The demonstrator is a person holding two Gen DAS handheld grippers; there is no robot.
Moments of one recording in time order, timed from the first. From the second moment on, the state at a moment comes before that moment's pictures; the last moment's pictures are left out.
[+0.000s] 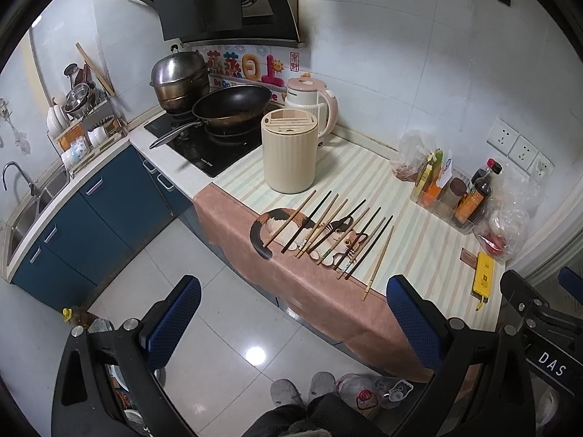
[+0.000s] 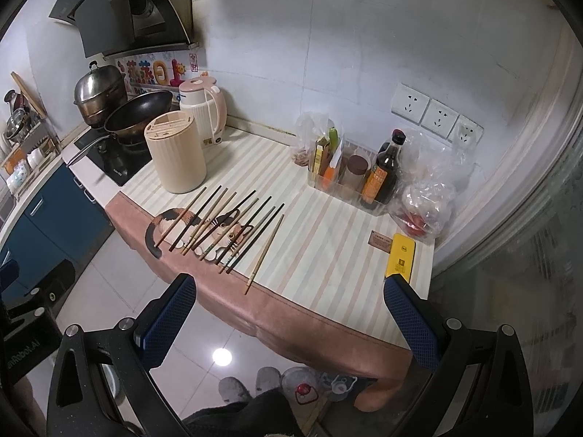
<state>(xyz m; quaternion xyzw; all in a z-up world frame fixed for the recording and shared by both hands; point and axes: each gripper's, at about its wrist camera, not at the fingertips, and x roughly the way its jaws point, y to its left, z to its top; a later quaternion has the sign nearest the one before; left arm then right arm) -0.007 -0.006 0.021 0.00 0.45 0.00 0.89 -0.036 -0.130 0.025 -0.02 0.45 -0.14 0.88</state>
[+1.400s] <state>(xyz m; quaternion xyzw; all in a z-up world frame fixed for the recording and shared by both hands) -0.007 0.001 0.022 -0.01 0.44 0.01 0.90 -0.031 -0.121 0.027 -0.02 0.44 -0.13 0.89</state>
